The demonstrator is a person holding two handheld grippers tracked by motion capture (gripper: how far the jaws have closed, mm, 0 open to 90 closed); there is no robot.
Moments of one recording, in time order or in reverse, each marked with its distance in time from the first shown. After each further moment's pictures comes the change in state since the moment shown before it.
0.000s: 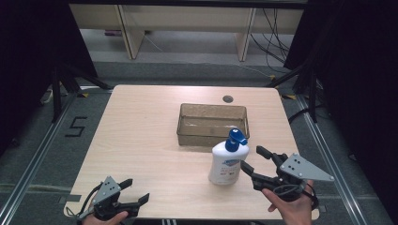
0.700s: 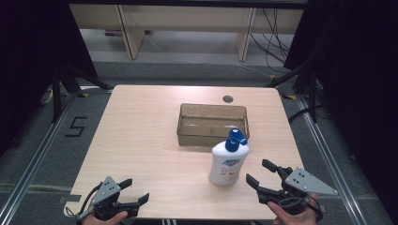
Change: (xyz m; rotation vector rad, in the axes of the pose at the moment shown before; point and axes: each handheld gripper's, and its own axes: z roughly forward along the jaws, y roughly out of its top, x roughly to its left) left arm 0.002 0.000 -0.001 0.006 0.001 0.004; right arm -0.002 -0.035 -0.017 0.038 -0.020 0.042
